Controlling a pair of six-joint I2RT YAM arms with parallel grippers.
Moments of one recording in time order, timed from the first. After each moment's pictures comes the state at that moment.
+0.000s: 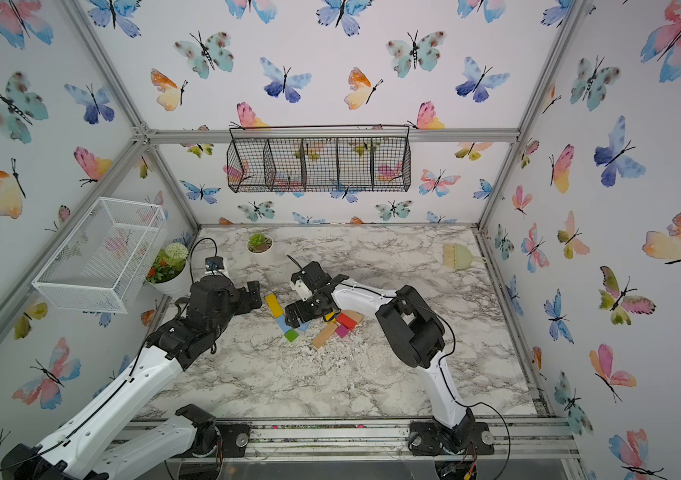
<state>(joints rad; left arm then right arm) -0.46 0.95 0.81 -0.41 -0.39 -0.42 0.86 2.16 1.58 -0.46 -0.33 0.26</state>
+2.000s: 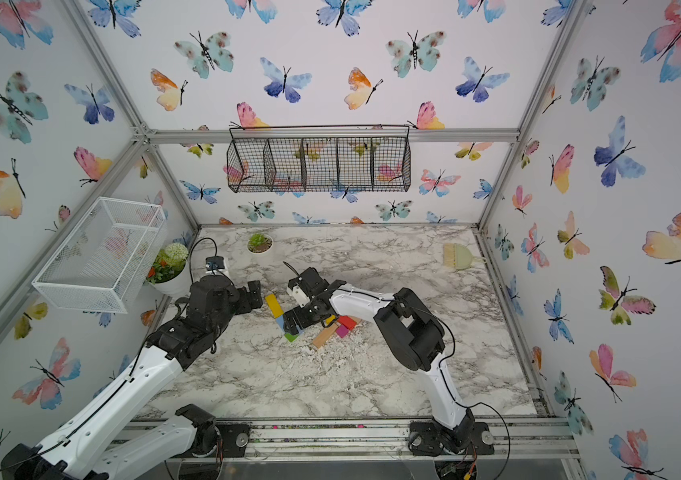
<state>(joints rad) -0.46 0.95 0.81 -0.41 -0.38 -0.42 0.89 2.14 1.53 -0.44 -0.32 0.26</state>
